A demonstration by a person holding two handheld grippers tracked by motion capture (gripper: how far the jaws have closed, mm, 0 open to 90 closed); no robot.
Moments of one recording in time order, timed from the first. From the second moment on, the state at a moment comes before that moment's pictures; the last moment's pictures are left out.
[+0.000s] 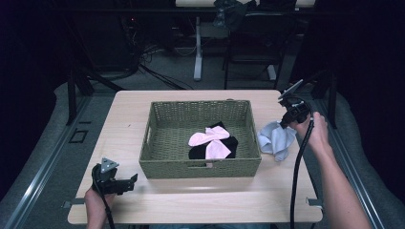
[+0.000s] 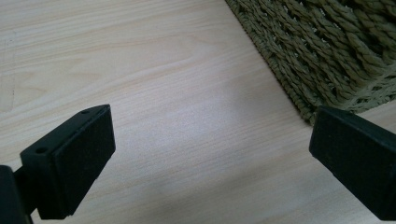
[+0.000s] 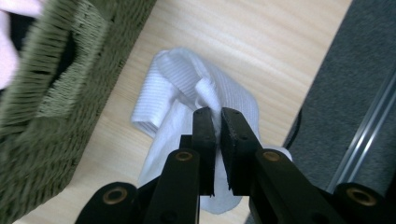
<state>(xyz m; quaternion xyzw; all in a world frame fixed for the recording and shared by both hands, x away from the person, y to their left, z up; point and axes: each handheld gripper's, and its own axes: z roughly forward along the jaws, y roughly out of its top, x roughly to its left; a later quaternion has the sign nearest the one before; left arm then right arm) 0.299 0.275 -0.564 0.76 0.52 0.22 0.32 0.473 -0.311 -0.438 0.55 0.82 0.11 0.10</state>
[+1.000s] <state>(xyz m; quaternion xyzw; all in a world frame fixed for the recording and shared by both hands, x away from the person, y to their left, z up) 0.299 0.275 -0.563 0.76 0.52 0.22 0.32 0.436 -0.323 -0.464 0.56 0.81 0.17 0.09</state>
